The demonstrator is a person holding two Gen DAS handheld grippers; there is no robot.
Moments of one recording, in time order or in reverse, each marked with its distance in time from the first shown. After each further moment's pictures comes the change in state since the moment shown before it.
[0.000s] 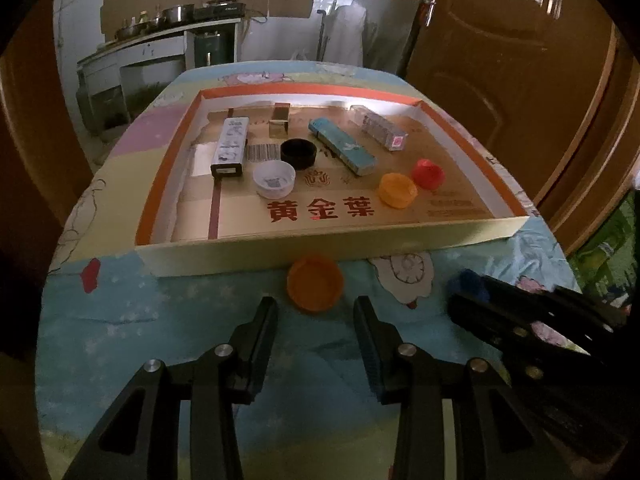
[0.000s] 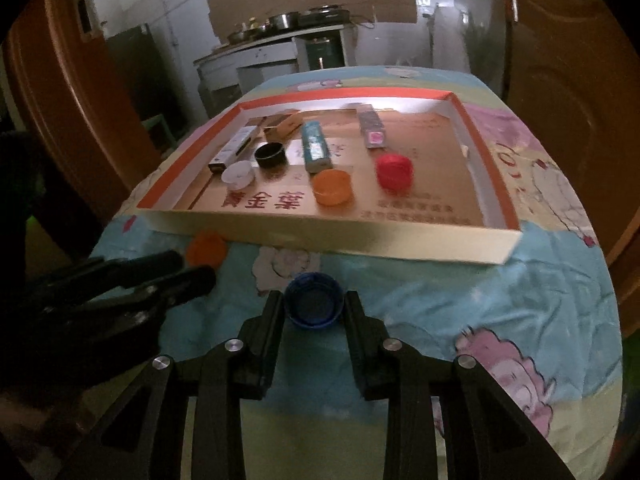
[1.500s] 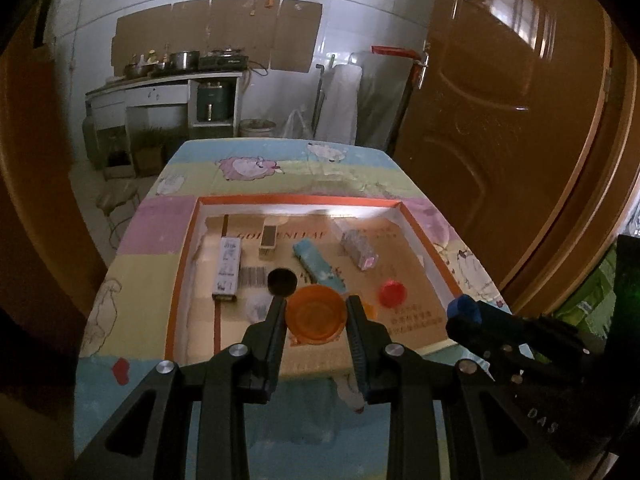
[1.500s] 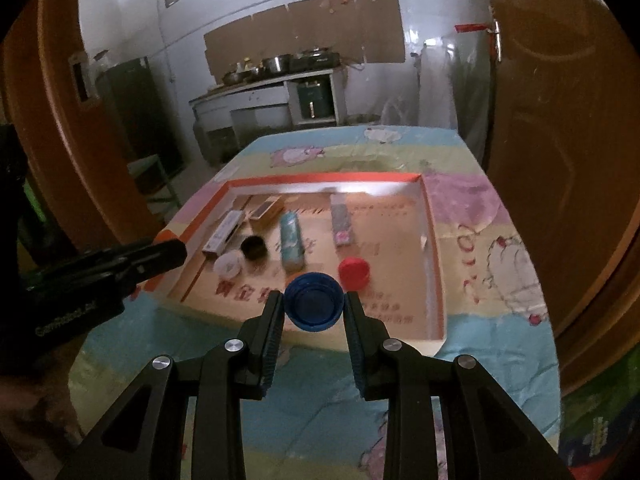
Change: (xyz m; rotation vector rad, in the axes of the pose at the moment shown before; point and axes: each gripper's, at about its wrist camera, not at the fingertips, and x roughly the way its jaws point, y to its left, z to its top) left arm -0.060 -0.012 0.067 -0.027 -0.197 -0.040; right arm -0.053 -0.016 0.058 -0.005 -0.146 -0.038
